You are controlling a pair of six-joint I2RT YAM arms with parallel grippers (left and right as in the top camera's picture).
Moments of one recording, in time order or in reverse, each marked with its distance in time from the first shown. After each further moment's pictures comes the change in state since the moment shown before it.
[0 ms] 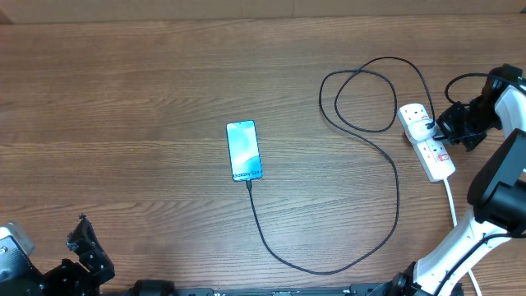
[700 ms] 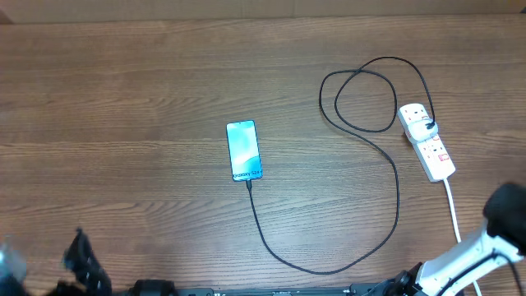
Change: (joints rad) left arm 0.000 -0.093 -0.013 0.001 -0.003 0.000; right arm -0.173 -0.124 1.086 -0.317 0.039 0.009
